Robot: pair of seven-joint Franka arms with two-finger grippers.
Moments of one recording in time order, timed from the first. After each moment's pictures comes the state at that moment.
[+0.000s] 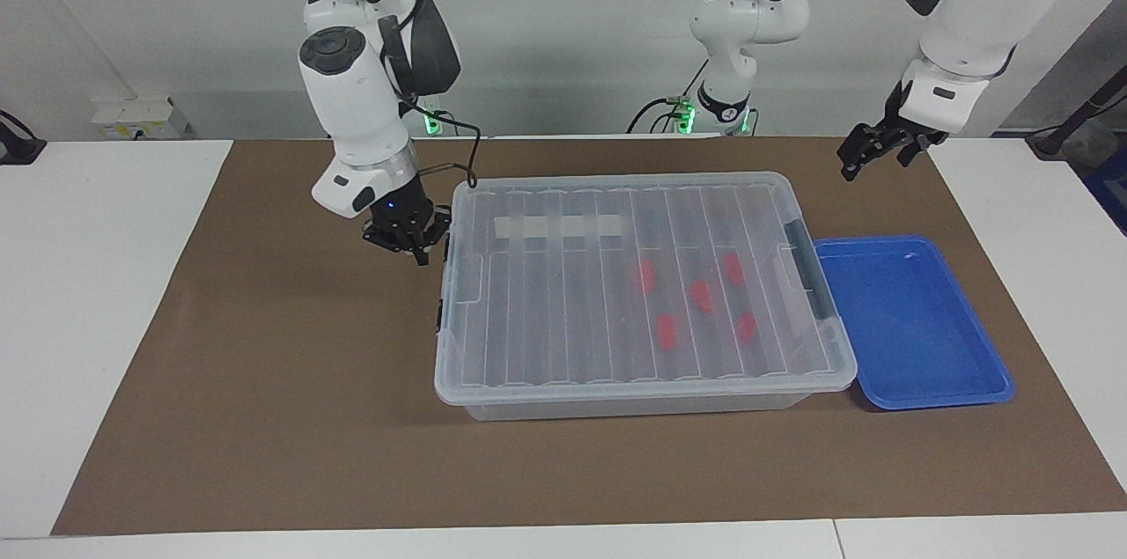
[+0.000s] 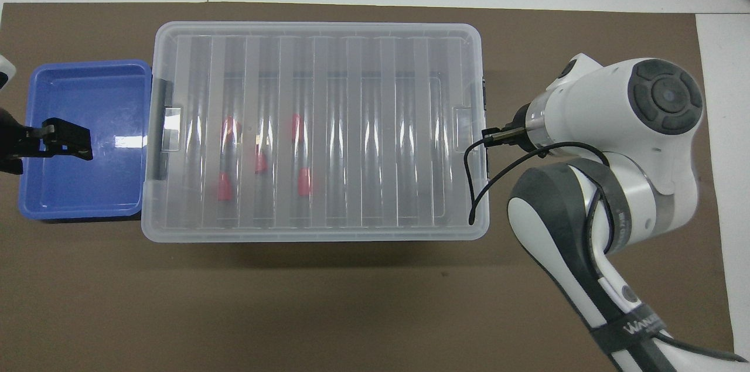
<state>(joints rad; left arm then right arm) -0.06 -0.05 0.02 -1.70 0.05 1.60 -0.21 0.18 0.08 0.04 -1.87 0.06 2.09 0.08</state>
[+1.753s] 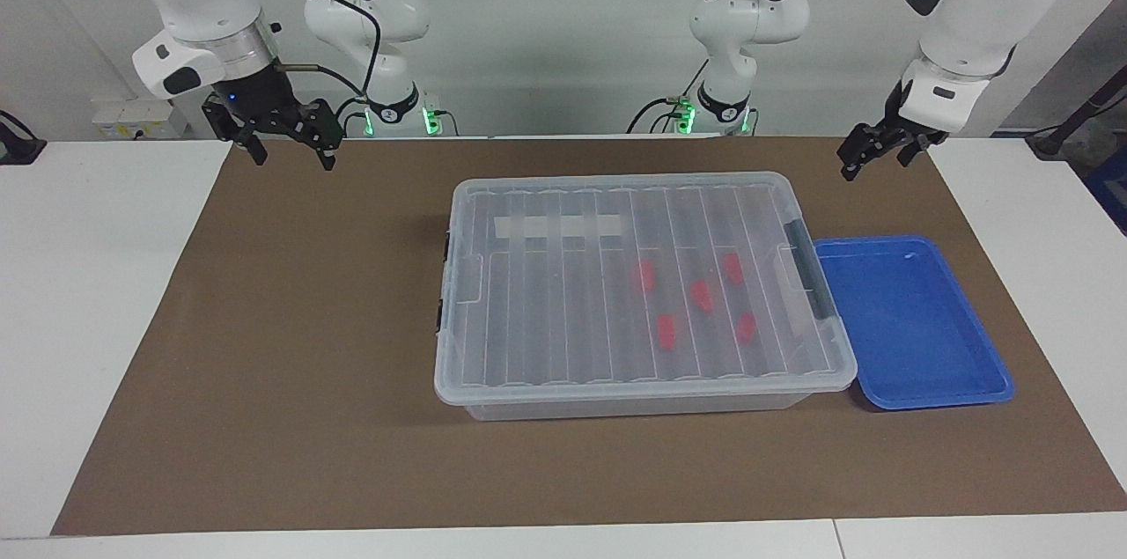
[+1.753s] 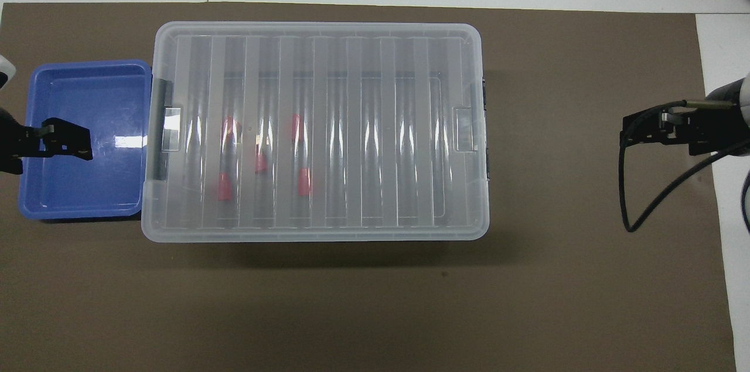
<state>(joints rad) -0.06 -0.05 0.02 -1.70 0.05 1.60 -0.21 0.02 -0.01 0.04 -1.56 0.00 1.54 0.19</state>
